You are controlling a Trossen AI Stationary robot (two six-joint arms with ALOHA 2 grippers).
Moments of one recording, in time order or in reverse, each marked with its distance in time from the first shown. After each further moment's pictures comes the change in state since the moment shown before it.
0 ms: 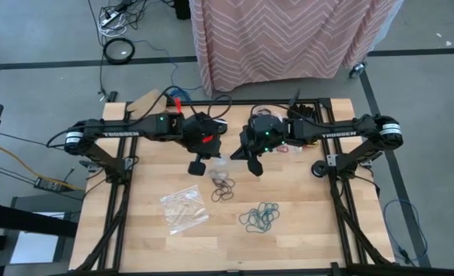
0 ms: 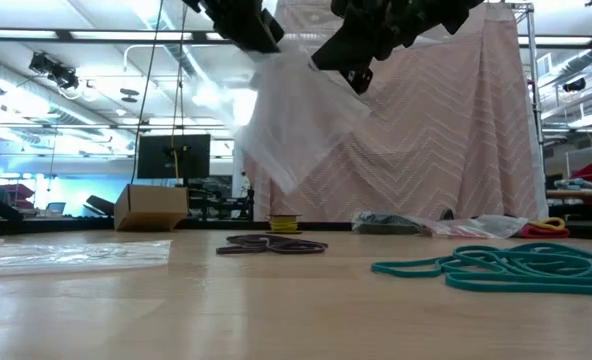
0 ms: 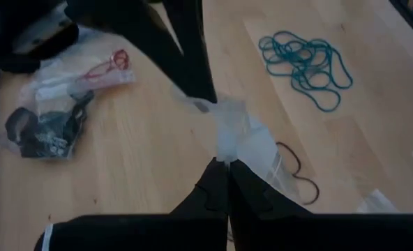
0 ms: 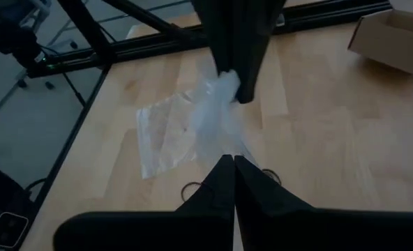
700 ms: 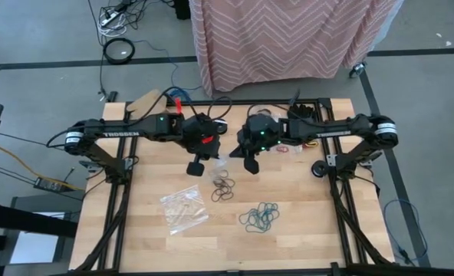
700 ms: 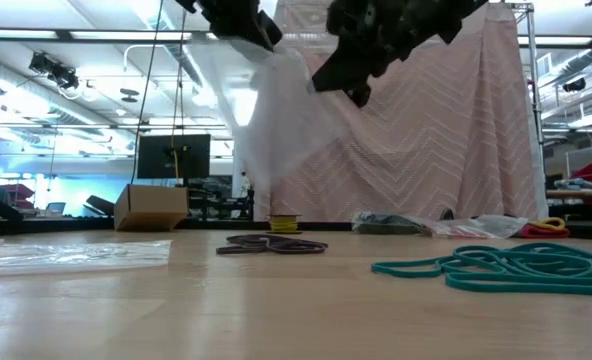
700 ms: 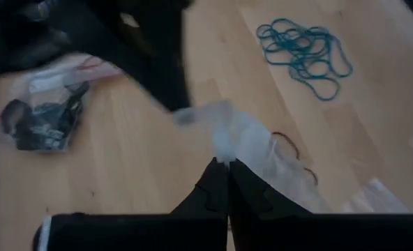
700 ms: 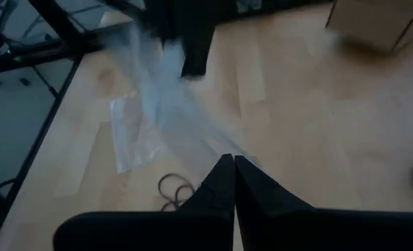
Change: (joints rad) left arm -0.002 0.000 0.000 -0.032 -0.005 0.010; right arm -0.023 0.054 0.000 -0.014 0.026 0.001
